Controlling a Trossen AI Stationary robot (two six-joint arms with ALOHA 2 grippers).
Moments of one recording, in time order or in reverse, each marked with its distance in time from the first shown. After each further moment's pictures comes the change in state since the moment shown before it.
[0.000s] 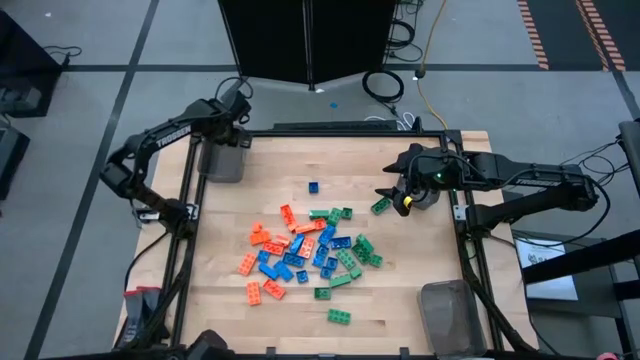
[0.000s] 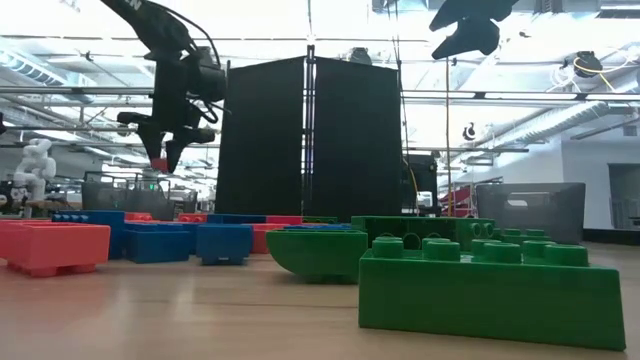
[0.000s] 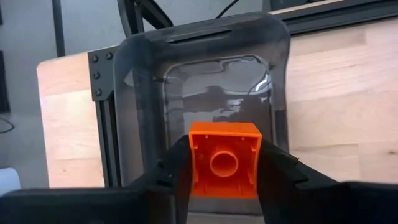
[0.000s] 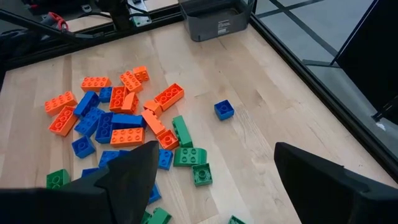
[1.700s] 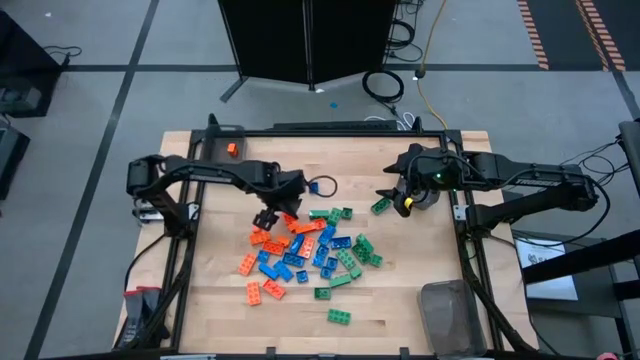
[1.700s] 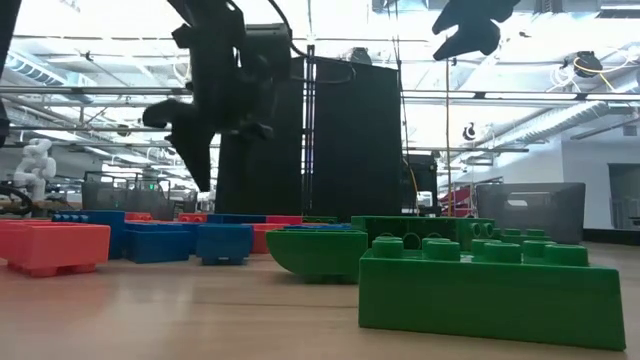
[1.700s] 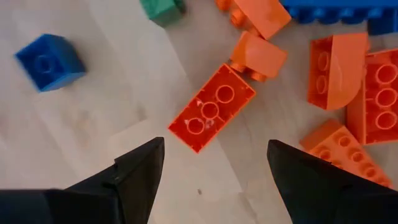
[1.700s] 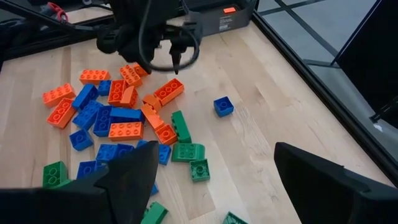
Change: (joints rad) left arm -0.755 0.182 0.000 0.149 0.378 1.114; right arm 0.000 0.000 0.000 -0.018 -0.006 -0.027
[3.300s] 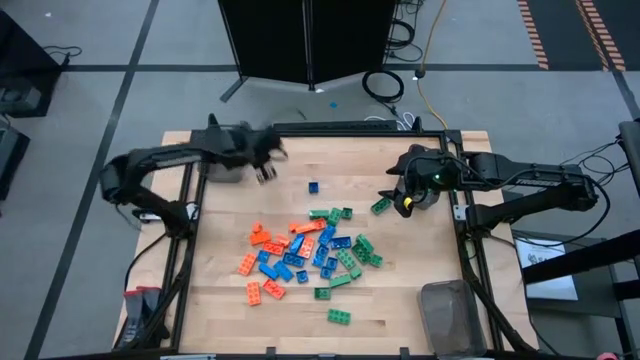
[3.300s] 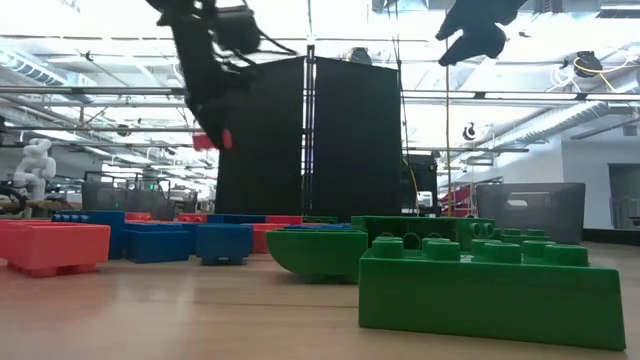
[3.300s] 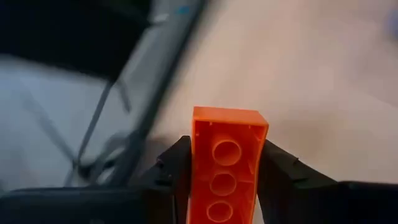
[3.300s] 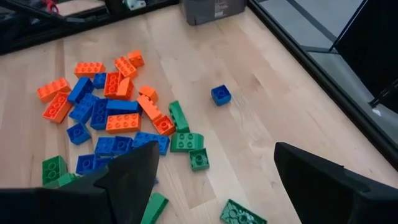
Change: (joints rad) left arm 0.316 -0.273 0.002 -0.010 -0.517 -0.641; right arm 0.000 0.000 0.000 -0.037 0.005 0.041
